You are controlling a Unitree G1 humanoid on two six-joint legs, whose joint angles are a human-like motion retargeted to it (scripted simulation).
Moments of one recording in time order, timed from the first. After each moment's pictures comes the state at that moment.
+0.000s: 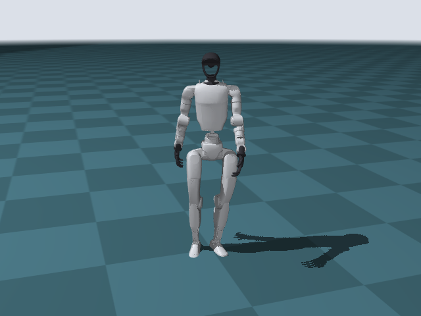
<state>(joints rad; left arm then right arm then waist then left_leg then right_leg) -0.32 0.08 0.26 1.35 0.02 -0.04 -0.20 0.15 -0.22 0.06 1.70 -0.07 0.09 0.06 -0.18 0.05 -0.07 -0.02 -0.05 0.32 0.00 -0.09 0.09 -0.03 -0.02 -0.25 0.03 -0.01 -0.02</state>
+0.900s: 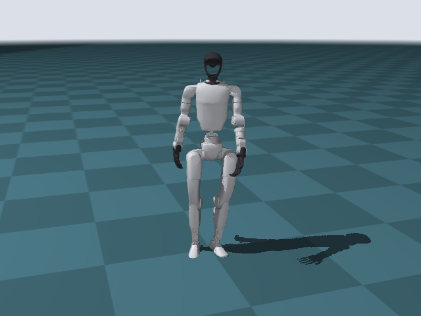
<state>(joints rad) -0.34 0.08 0.34 1.46 -0.06 0.04 -0.28 0.10 -0.18 0.12 1.70 -0.23 0.09 0.13 -0.17 0.00 -0.07 -0.04 -0.07 0.24 0.01 -0.07 0.10 0.00 -0.03 -0.33 0.02 -0.01 0.00</state>
